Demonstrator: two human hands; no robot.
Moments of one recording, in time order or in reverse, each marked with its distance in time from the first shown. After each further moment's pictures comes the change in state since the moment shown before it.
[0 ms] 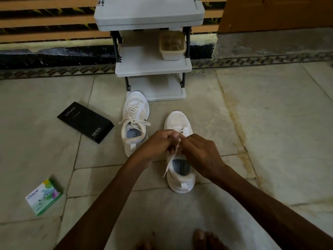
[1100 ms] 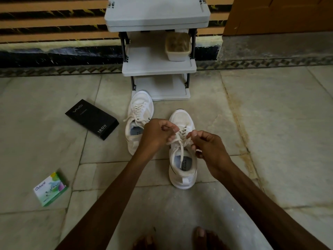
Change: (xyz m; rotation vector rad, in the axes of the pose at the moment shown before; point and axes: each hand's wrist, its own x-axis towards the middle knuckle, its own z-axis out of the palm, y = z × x) left_hand -0.002 0.004 -0.007 -0.129 0.332 0.103; right_hand 0.021 -0.016 -0.022 1.054 -0.011 1.290
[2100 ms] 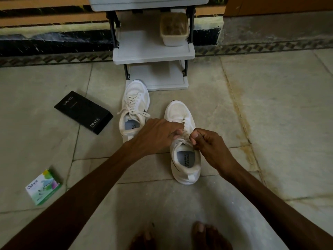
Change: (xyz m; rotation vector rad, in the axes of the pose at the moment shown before) left_hand 0.013 -0.017 -0.005 0.861 -0.220 0.832; right_hand 0.010 0.026 -0.021 -0.427 -0.146 -0.400
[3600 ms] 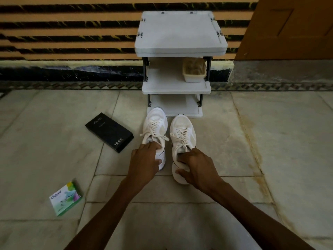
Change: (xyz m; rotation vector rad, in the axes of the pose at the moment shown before) left_hand -0.072 -0.023 -0.021 0.162 0.079 -0.679; right_hand 0.025 -0.032 0.054 -0.905 -0.141 -0.271
